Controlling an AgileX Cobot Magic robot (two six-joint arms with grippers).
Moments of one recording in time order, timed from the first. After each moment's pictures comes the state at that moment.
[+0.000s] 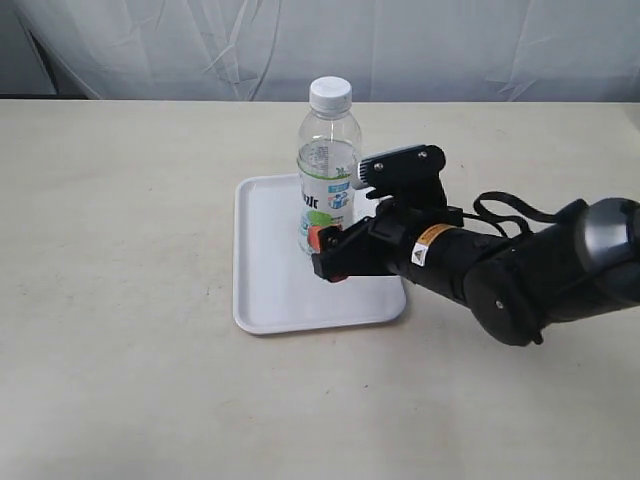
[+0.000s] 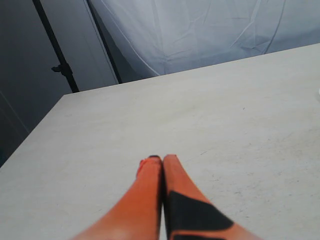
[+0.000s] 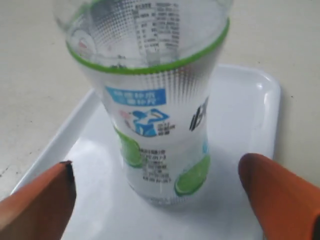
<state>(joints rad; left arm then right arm) 0.04 0.06 0.00 0.24 0.22 -0.04 0.78 1.84 -0.66 0.10 -0.58 0.06</state>
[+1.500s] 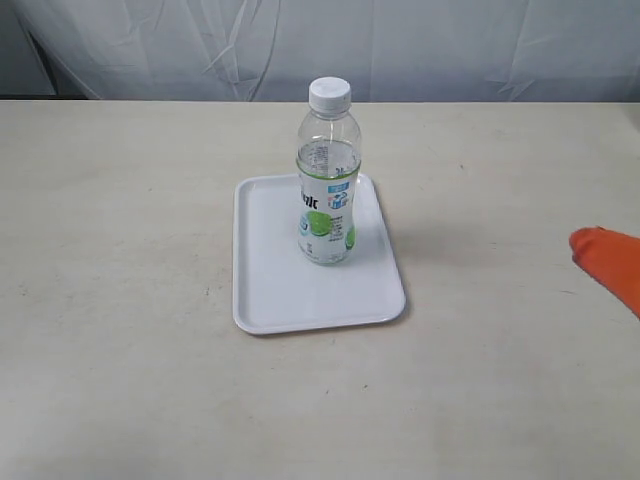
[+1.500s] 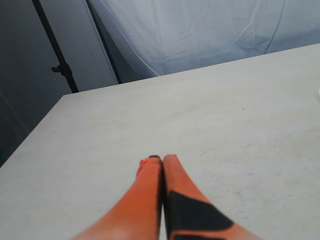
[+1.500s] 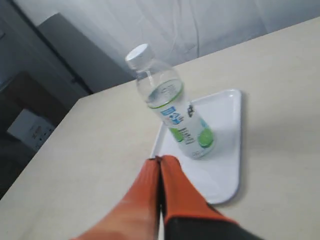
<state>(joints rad) 0.04 0.06 0.00 0.24 0.22 -0.04 0.59 0.35 -0.27 0.50 0.28 0.06</state>
